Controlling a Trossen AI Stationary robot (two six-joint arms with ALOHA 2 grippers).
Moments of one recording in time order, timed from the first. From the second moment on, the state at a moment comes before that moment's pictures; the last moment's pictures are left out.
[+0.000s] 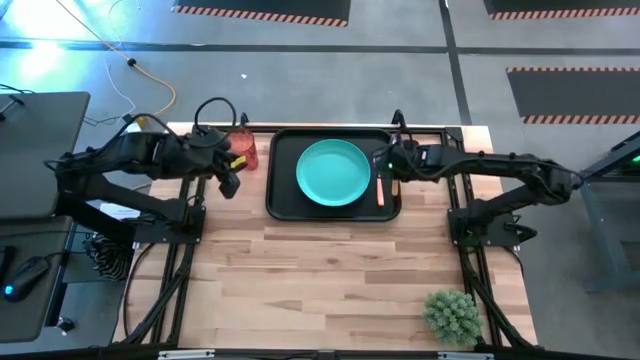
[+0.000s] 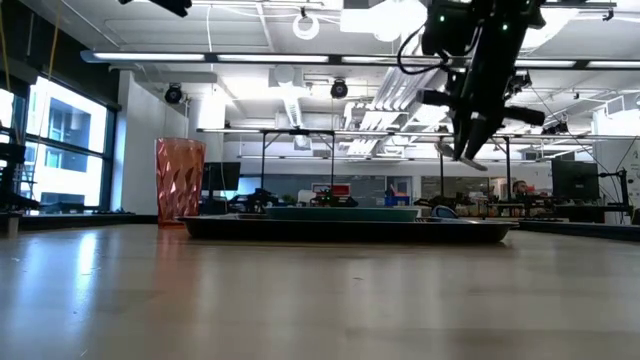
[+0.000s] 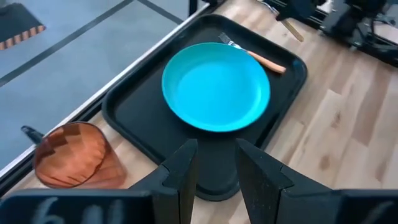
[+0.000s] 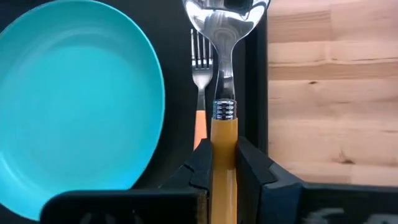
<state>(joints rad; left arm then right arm) 0.02 0.99 1.36 -1.15 -0.43 -0.48 -0.32 1.32 0.96 -0.85 0.35 1.18</state>
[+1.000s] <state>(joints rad) 0.28 1.19 1.36 -0.97 -0.44 -0.39 -0.50 1.52 0.95 -0.75 0.18 1.02</state>
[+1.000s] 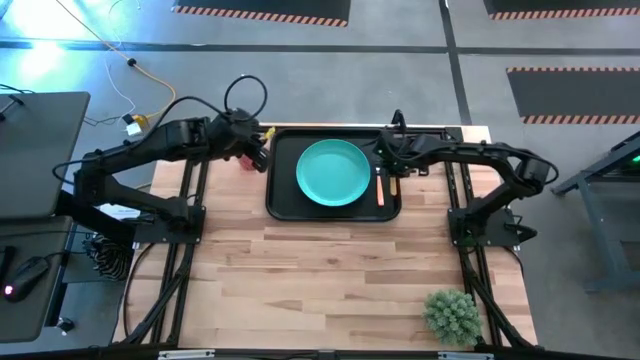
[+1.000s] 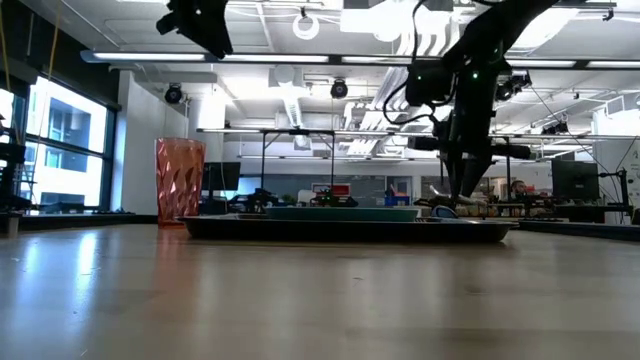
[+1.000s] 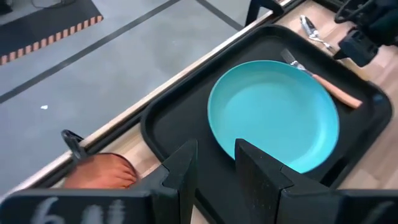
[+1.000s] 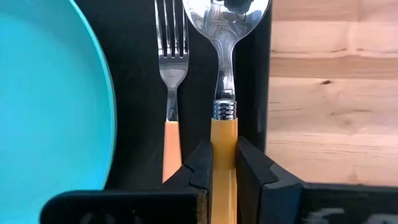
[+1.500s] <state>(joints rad) 0.39 1.18 1.36 -0.97 -0.42 -0.23 -0.45 1.61 0.95 -0.73 0.12 1.12</state>
